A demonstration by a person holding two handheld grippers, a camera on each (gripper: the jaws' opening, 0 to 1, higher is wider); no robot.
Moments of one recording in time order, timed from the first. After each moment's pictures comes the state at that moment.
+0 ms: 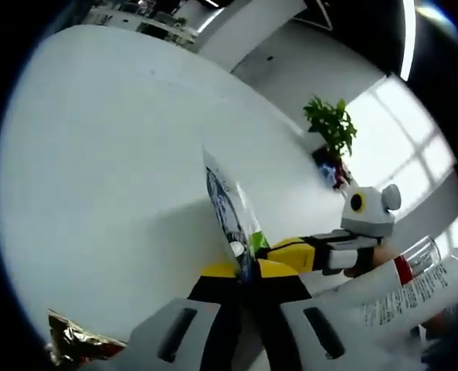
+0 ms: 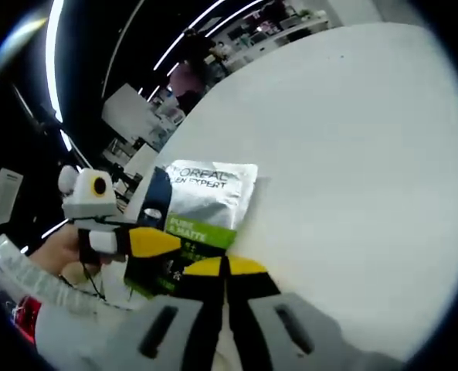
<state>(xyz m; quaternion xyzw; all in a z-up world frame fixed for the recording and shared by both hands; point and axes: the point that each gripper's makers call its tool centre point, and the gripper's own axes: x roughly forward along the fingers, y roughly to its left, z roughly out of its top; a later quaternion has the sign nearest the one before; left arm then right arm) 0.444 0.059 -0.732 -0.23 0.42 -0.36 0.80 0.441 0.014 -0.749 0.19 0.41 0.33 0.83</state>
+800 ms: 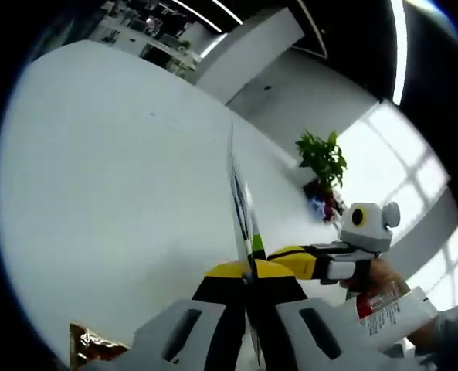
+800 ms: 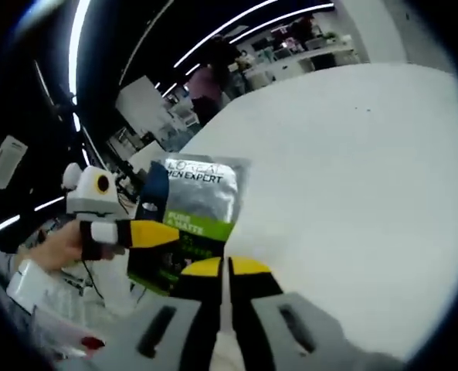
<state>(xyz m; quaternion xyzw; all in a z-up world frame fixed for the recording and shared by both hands) 0.467 0.075 -0.667 -0.28 0.34 -0.35 0.83 0.464 0.016 -0.678 0.12 0.35 0.36 0.86</state>
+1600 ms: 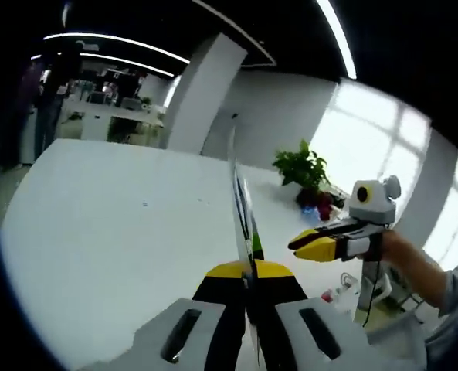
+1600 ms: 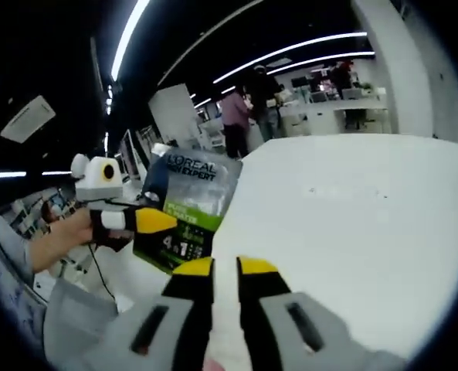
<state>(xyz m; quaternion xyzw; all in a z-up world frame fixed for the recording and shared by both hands) 0.445 0.123 -0.553 -0.13 0.20 -0.38 0.89 0.435 0.036 -0.564 0.06 0.23 0.42 0.88</state>
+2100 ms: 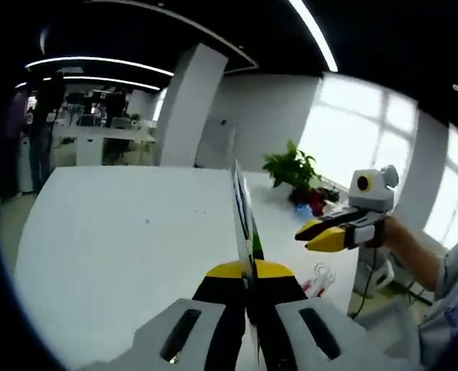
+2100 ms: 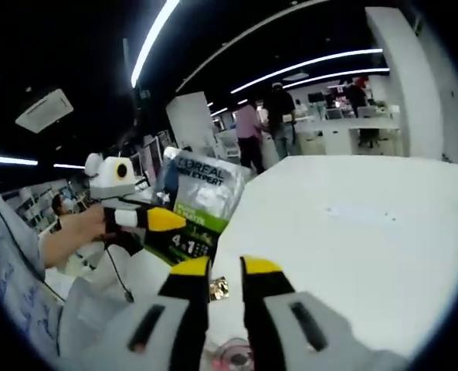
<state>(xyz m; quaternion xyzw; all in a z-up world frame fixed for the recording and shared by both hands) 0.409 0.145 -0.525 -0.10 0.18 -0.40 0.89 0.392 0.053 -0.529 0.04 0.20 0.45 0.87</state>
